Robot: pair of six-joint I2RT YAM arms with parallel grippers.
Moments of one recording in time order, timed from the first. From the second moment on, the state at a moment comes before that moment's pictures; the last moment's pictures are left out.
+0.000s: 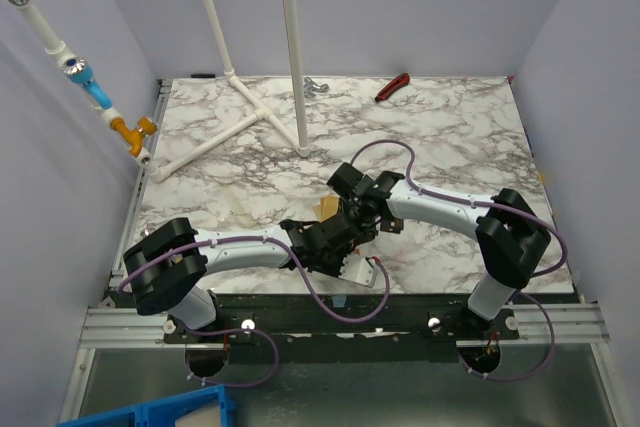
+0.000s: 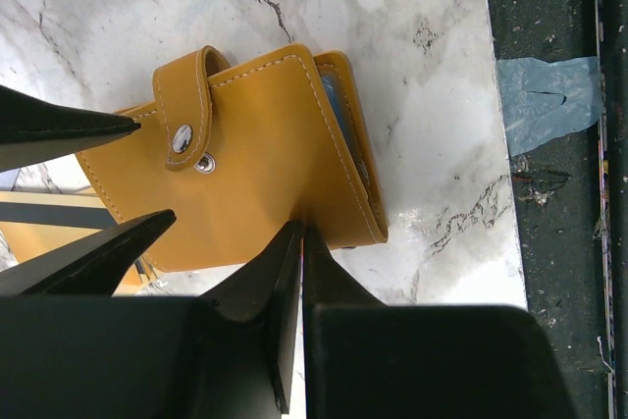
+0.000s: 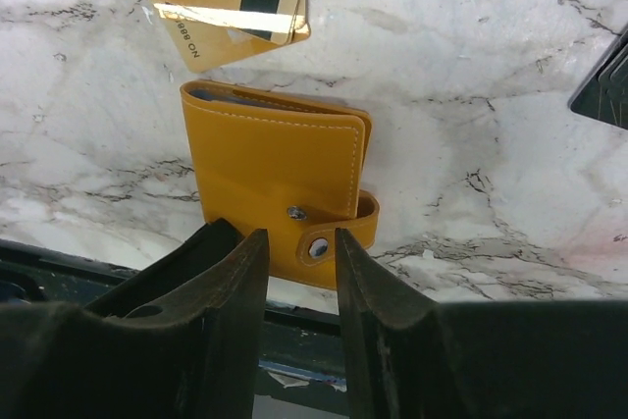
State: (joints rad) left arm -1.12 1.52 0.82 -0.40 0.11 0.80; right arm 0.89 1.71 1.17 -0.73 0.01 0.81
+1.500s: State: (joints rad) left arm -1.12 1.52 0.82 -0.40 0.11 0.79; right arm 0.92 1.74 1.18 -0.79 0.00 0.81
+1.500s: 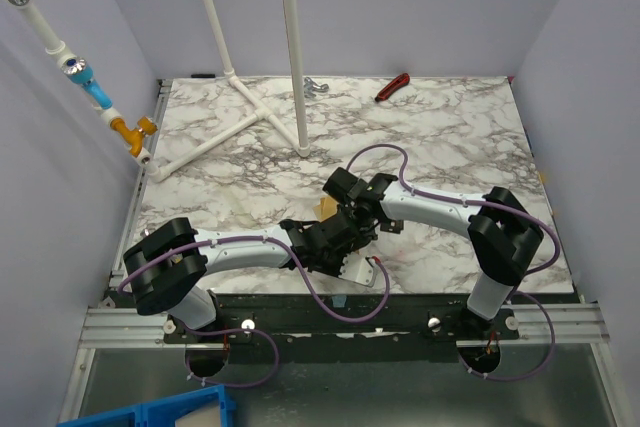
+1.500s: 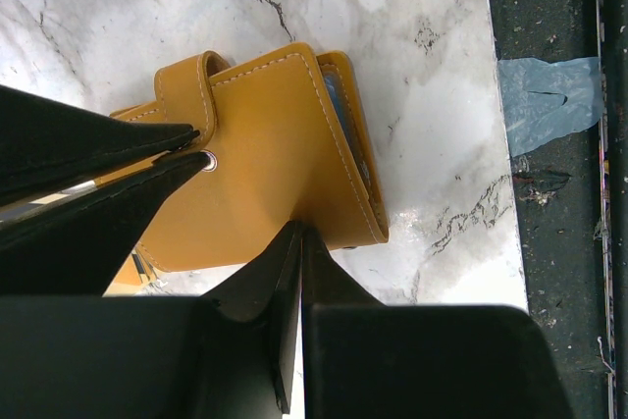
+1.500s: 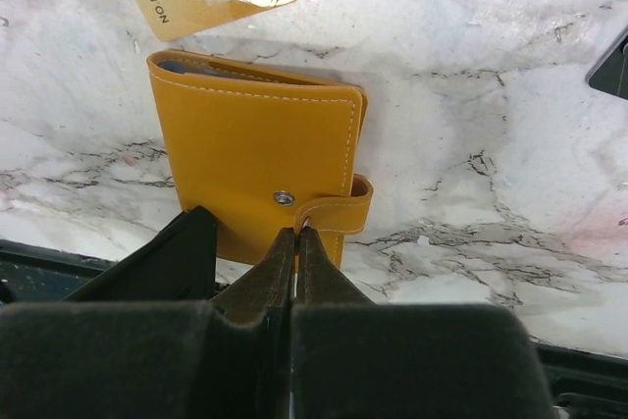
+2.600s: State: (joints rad) left arm -1.11 1.52 0.82 -0.40 0.11 0.79; right arm 0.91 1.80 1.21 -0.77 -0.04 0.78
